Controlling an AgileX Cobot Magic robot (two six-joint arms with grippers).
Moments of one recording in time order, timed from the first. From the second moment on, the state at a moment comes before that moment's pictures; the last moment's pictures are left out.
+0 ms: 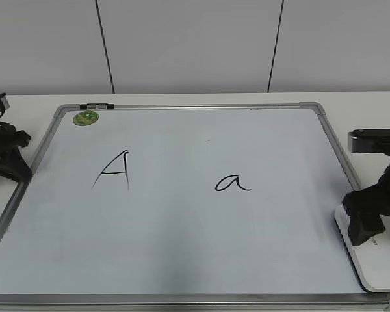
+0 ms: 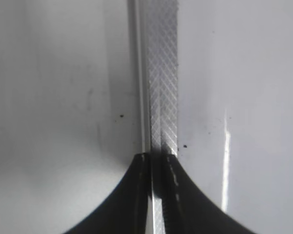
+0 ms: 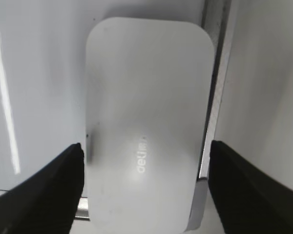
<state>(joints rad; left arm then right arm) 0.15 2.14 -1.40 -0.51 0.87 0.47 0.12 1.64 -0.89 0.06 0.83 0.00</state>
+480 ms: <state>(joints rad) 0.15 2.14 -1.40 -0.51 0.87 0.47 0.12 1.73 -0.89 0.06 0.80 0.00</state>
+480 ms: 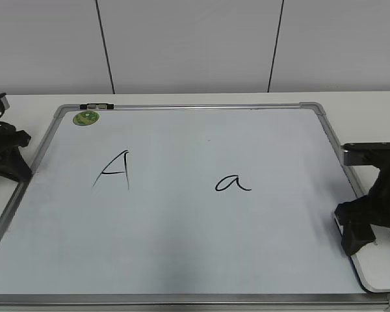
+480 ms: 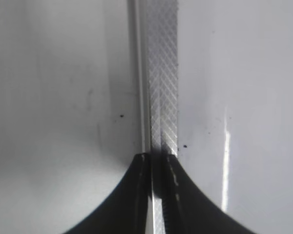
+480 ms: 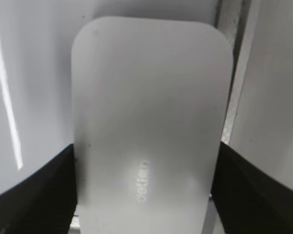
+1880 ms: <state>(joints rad) 0.15 2.14 -1.40 -0.51 0.87 0.47 0.24 1.61 -1.11 0.06 1.01 -0.05</state>
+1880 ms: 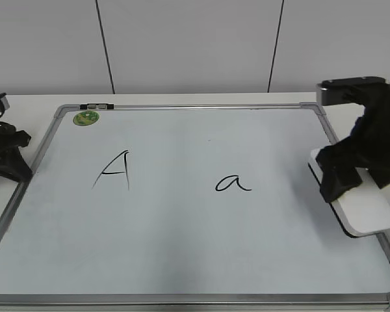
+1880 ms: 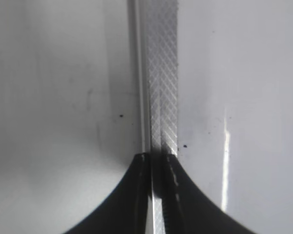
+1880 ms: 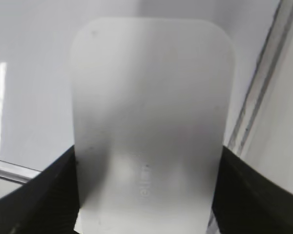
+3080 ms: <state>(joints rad) 0.15 2.14 -1.40 -0.51 0.88 0.47 0.35 2.24 -1.75 0.12 1.17 -0.14</state>
